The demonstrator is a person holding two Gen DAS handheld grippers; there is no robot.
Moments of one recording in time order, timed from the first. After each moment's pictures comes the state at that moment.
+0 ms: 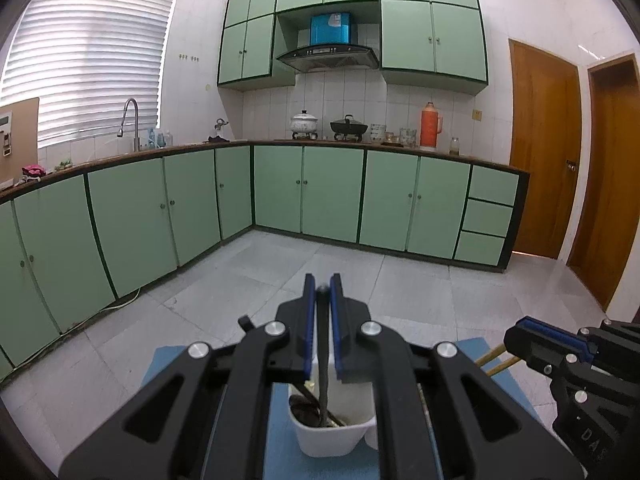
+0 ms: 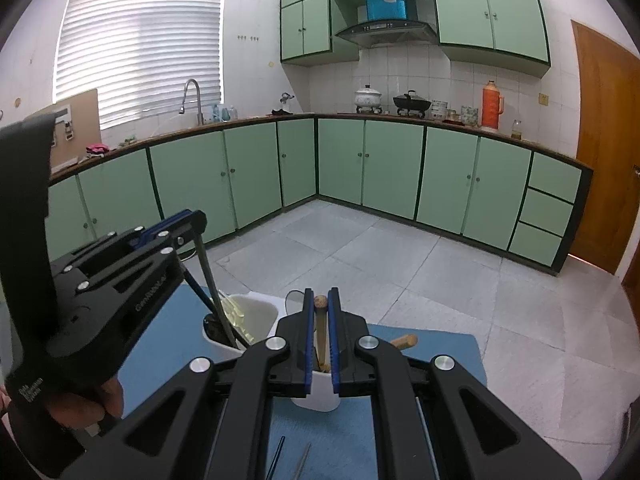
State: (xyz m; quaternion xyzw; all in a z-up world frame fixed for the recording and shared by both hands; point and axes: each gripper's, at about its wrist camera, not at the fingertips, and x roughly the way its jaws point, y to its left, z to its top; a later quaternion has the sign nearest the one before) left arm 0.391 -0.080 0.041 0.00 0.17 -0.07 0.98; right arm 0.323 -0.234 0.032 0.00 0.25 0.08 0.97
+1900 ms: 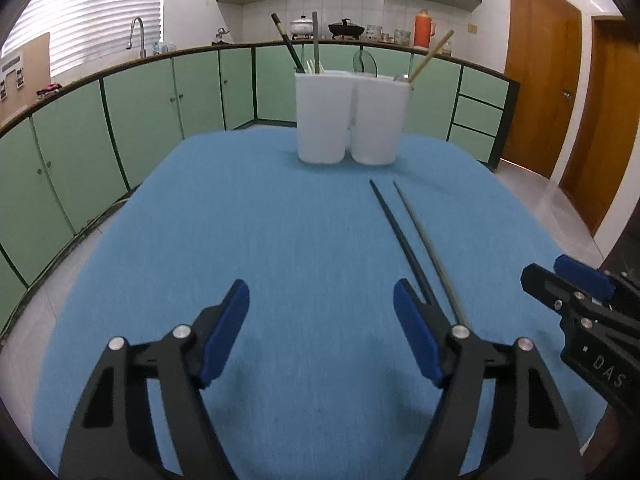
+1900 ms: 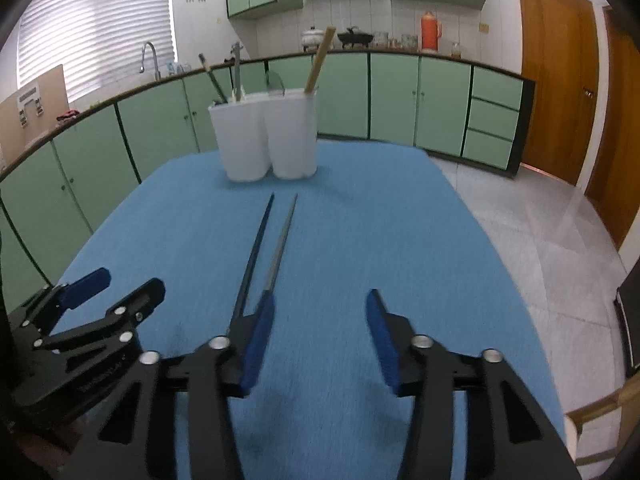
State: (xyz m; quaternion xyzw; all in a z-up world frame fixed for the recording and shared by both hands) left arm 0.150 -0.051 -0.134 0.01 0.34 -0.07 0.94; right arm 0.098 -0.231 -0.117 0.04 0.35 0.00 0.94
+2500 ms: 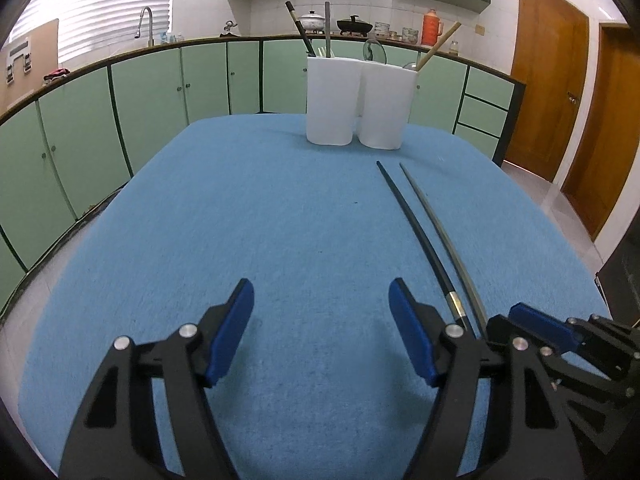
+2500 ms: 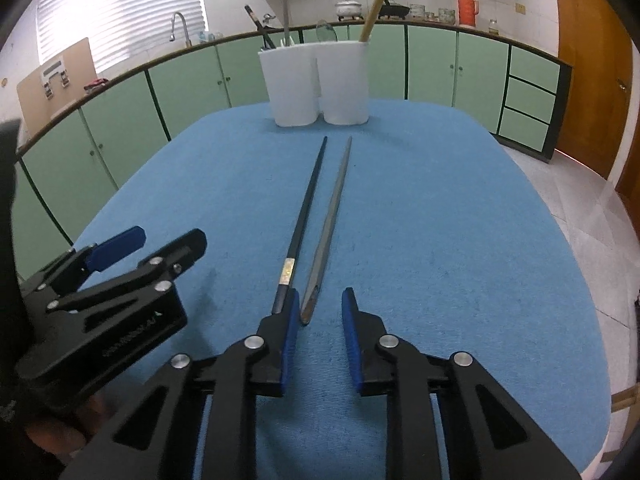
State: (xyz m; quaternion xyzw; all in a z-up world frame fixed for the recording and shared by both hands) left arm 0.137 -0.050 -0.144 0.00 0.34 -0.06 0.94; right arm 0.087 -0.201 -0.145 0.04 0.39 0.06 0.92
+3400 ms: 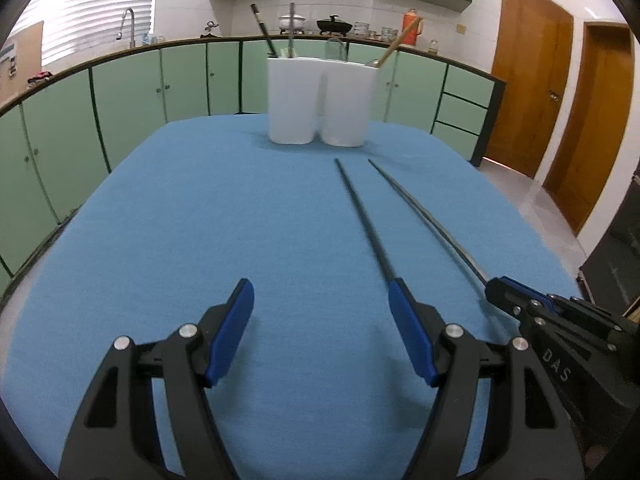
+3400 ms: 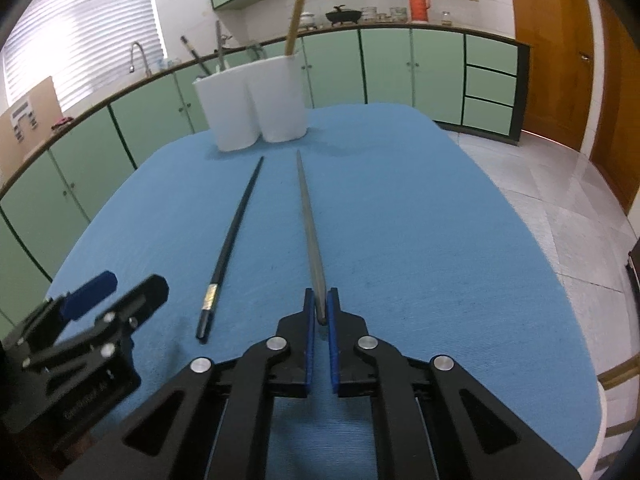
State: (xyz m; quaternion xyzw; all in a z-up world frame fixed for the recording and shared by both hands) left arm 0.131 -0.085 -0.142 -0.01 0.34 -0.10 0.93; right arm 0.093 -0.249 -0.144 0.09 0.37 0.00 0.93
